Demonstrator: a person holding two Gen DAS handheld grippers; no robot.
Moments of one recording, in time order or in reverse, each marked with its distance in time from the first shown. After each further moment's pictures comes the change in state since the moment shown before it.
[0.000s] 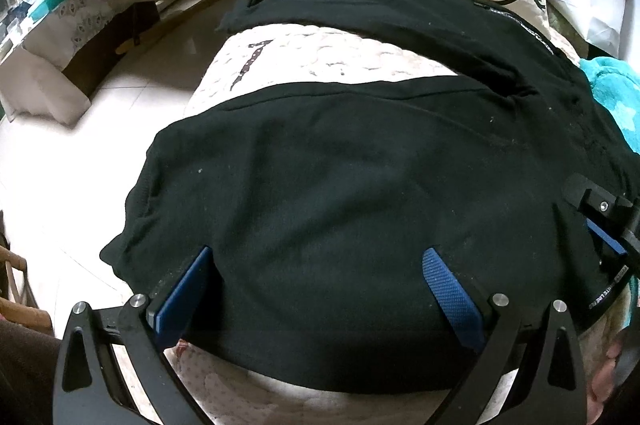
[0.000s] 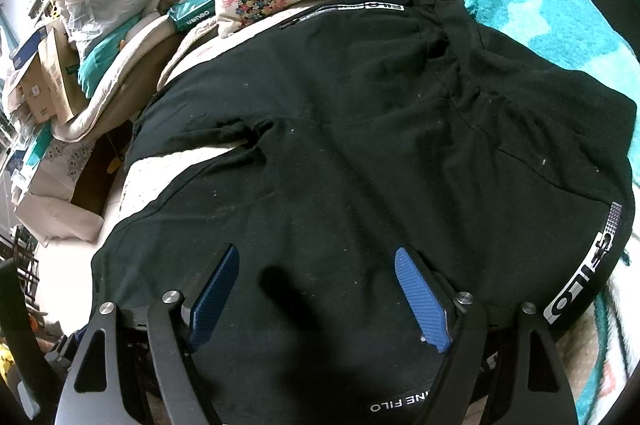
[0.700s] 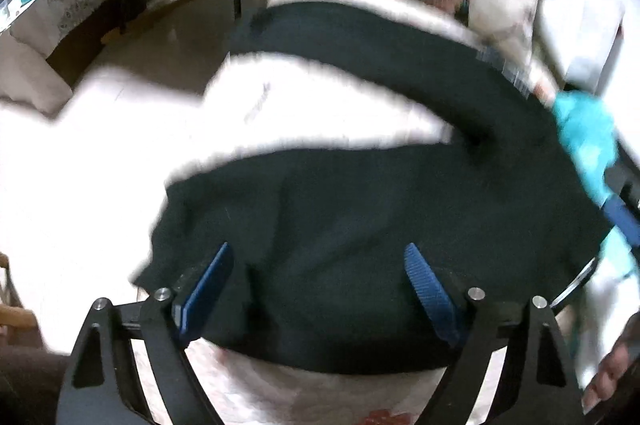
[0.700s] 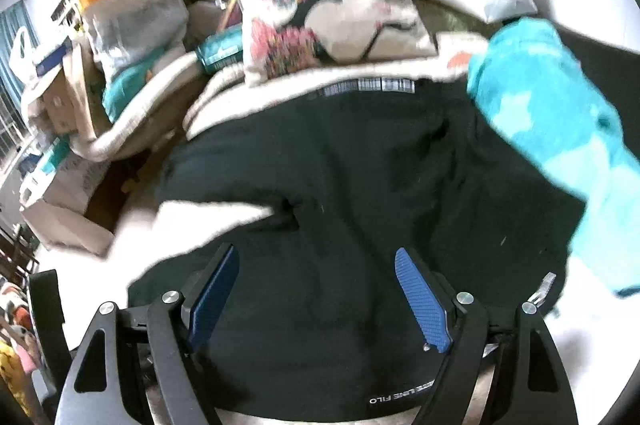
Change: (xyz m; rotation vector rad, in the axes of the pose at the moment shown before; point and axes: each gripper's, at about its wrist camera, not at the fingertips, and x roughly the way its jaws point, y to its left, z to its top) left arm -0.048 0.033 0.053 -0.061 0.003 -0.150; right arm -0.079 0.019 0.045 -0.051 -0.140 0.036
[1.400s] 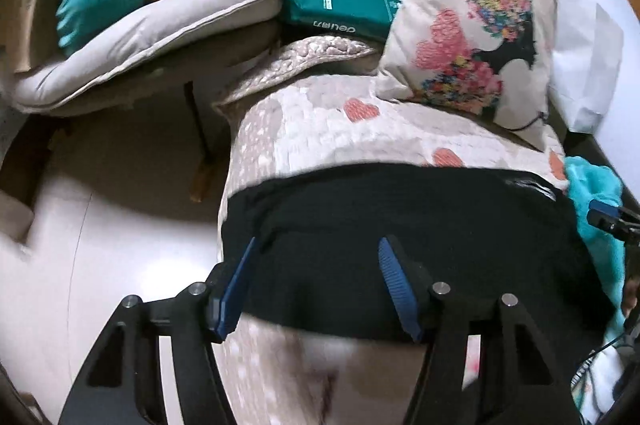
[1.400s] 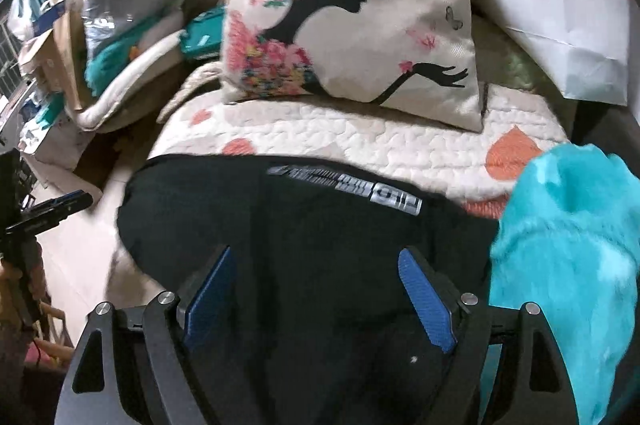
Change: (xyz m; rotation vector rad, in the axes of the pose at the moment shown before) left arm 0.093 0.035 0.221 0.205 -0.063 -0.084; right arm 0.135 -0.051 0.155 -0.220 0.211 0.013
